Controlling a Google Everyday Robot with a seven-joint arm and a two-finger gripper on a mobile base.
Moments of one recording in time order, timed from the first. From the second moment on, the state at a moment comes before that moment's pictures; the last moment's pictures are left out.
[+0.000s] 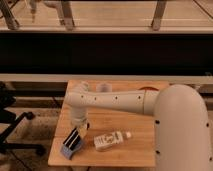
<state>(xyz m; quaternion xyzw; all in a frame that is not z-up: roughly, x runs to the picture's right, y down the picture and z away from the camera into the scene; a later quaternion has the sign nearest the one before) -0.152 0.214 0.762 -0.35 -0.26 -0.37 0.82</state>
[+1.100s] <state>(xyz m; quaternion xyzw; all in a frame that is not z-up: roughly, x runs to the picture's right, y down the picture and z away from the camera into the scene) -0.154 0.212 0.766 -0.36 -0.25 -0.37 0.82</state>
